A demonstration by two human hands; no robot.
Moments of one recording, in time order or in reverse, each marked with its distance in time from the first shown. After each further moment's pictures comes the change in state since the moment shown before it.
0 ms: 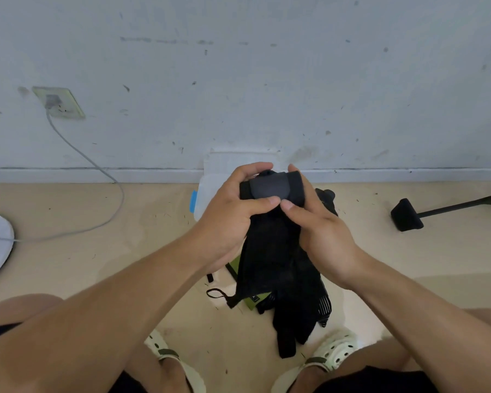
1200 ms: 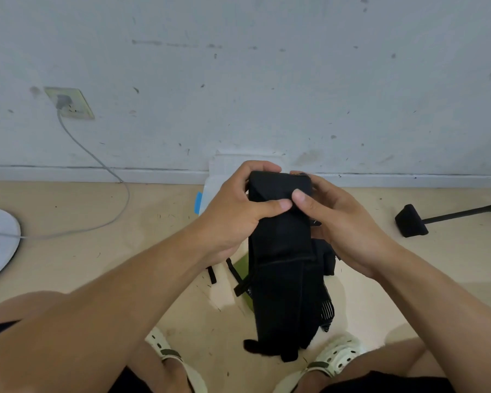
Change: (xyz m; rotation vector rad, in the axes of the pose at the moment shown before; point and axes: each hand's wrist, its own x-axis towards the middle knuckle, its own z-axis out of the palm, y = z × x) left_hand 0.005 0.009 -0.009 0.097 -0.041 -0.012; right_hand 0.000 -0.029 -0.013 0.002 -0.013 0.008
